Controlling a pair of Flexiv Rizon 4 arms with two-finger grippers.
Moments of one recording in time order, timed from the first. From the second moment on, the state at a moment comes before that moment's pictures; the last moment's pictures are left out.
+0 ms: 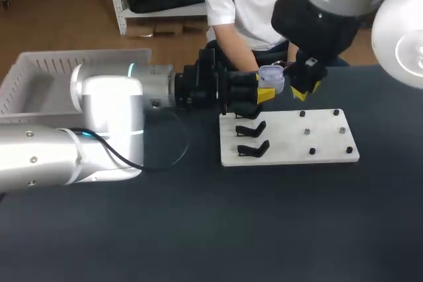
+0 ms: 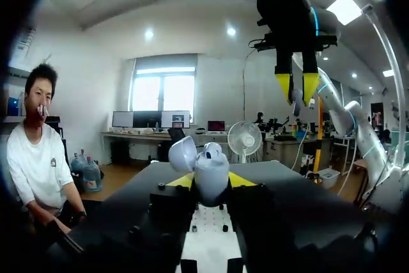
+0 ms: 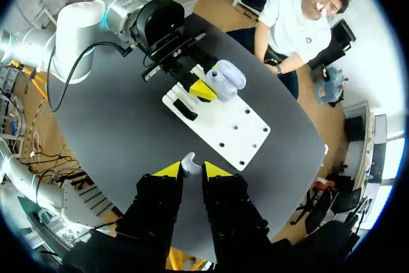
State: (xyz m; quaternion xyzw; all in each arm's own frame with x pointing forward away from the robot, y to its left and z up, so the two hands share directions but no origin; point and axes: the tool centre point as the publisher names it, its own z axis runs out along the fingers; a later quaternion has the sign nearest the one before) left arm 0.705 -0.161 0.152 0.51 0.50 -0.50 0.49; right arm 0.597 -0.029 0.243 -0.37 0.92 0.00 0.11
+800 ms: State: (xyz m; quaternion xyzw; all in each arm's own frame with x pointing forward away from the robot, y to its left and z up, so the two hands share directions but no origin) left arm 0.705 -0.161 0.152 0.51 0.50 -0.50 0.49; right arm 0.660 0.017 0.237 -0.36 0.92 0.01 0.14
